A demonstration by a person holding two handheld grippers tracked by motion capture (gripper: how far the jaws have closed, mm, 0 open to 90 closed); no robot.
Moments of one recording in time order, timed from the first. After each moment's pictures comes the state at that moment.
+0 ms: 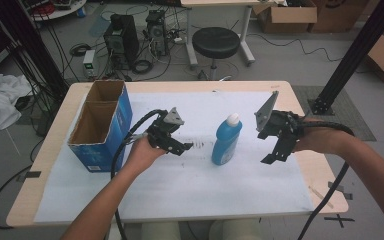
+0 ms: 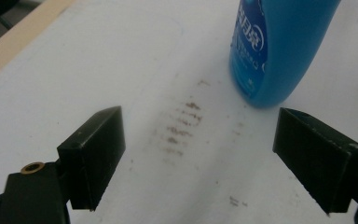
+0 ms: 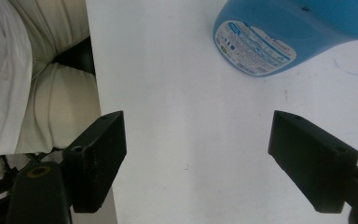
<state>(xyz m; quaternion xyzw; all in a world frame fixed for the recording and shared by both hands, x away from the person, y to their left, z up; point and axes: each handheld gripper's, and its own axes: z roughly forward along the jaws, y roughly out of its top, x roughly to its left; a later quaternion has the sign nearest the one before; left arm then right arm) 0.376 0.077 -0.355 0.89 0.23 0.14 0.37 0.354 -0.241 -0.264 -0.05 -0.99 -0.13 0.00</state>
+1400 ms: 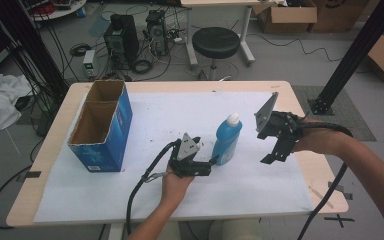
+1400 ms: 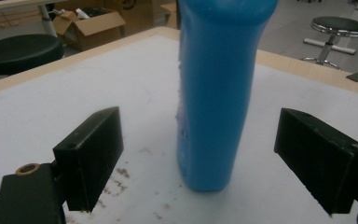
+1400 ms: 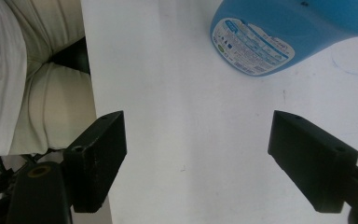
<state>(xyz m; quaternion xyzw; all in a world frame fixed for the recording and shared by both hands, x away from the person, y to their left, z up) 0.313 0.016 -0.410 0.76 0.29 0.20 0.54 0.356 -0.242 -0.268 -0.05 -0.99 -0.13 0.00</state>
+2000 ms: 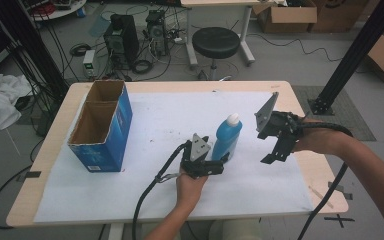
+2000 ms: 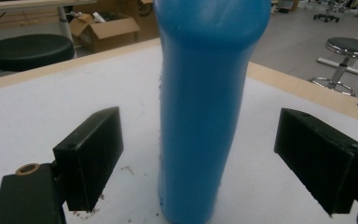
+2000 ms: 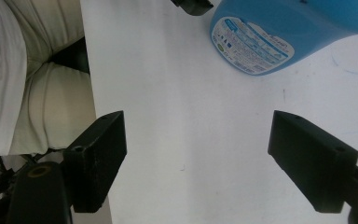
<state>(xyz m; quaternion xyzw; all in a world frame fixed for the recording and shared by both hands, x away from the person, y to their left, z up) 0.312 -0.012 -0.412 0.74 0.33 0.21 0.55 0.357 -0.243 -0.269 -0.05 -0.99 -0.13 0.00</state>
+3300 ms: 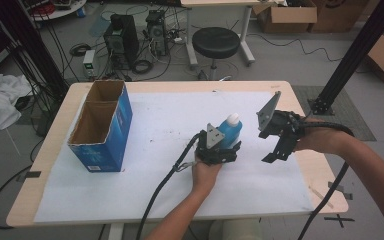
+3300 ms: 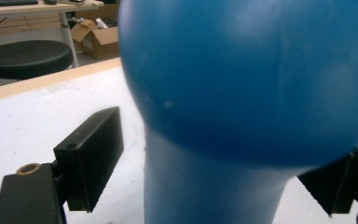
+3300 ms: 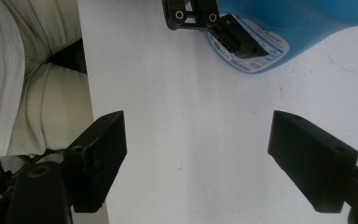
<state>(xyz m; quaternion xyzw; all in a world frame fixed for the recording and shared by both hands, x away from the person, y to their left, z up) 0.350 -0.051 -0.418 0.73 0.34 0.22 0.56 0.360 -0.248 -0.270 -0.05 -0.99 -0.14 0.00</state>
